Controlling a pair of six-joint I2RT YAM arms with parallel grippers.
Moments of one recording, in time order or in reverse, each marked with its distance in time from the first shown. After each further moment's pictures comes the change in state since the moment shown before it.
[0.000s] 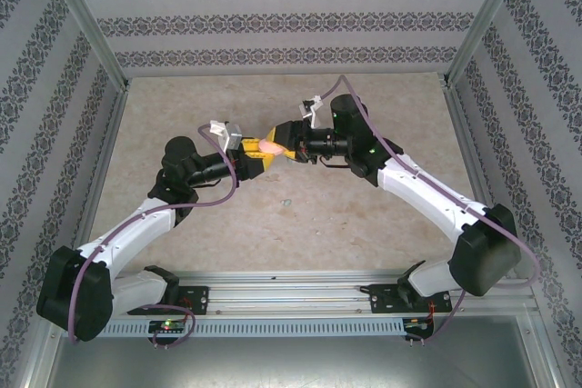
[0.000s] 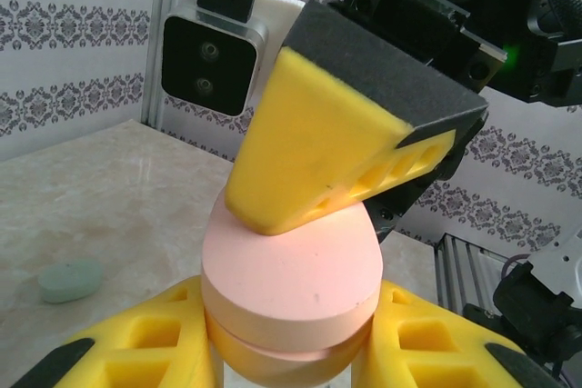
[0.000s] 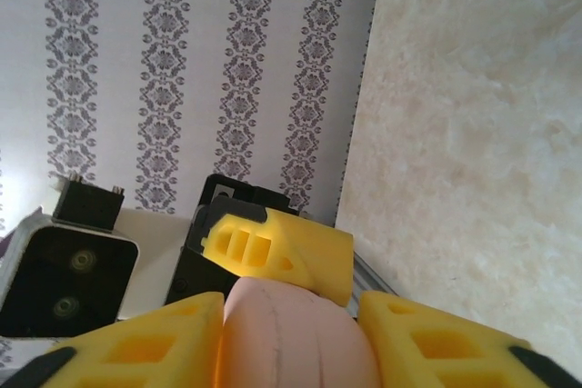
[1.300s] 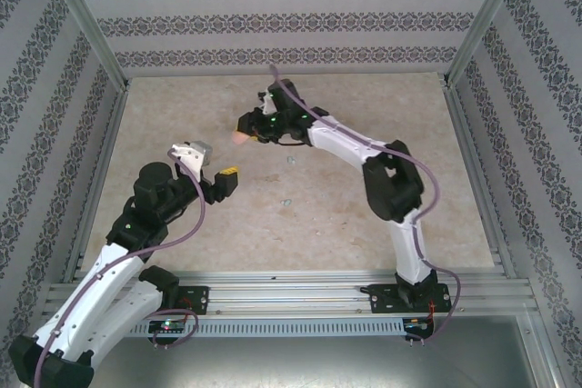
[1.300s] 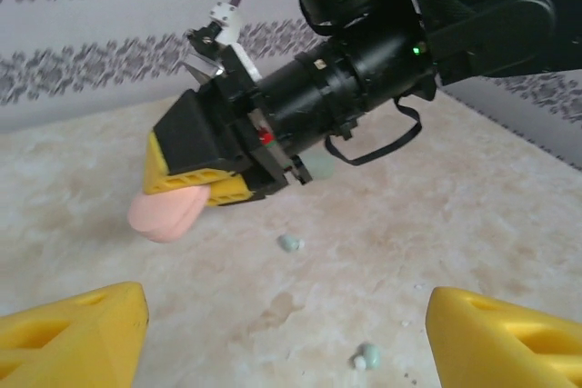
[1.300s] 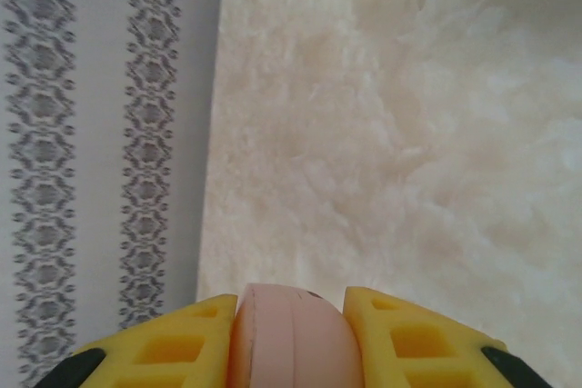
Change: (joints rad) left arm -0.003 -0.485 -0.033 -0.738 -0.607 0.174; right arm 0.045 0.766 0.658 -0.210 0.176 -0.240
